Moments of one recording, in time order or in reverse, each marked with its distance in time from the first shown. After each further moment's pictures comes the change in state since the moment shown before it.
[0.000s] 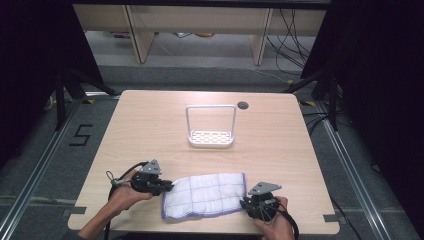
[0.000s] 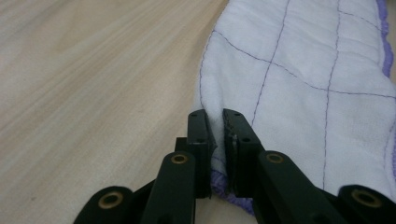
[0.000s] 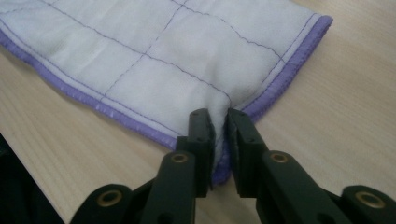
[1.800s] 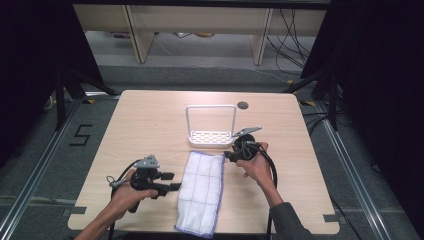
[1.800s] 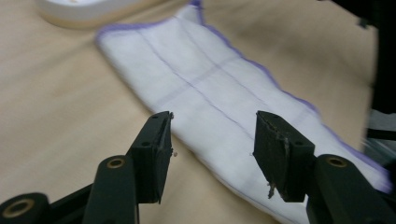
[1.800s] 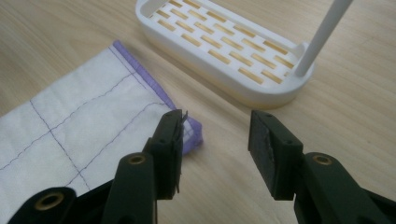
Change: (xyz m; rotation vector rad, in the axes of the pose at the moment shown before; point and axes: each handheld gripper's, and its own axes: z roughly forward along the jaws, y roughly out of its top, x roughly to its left) left arm -0.007 0.026 -0.010 -0.167 -0.011 -0.152; right arm -0.065 0.138 0.058 -0.055 -0.020 0.012
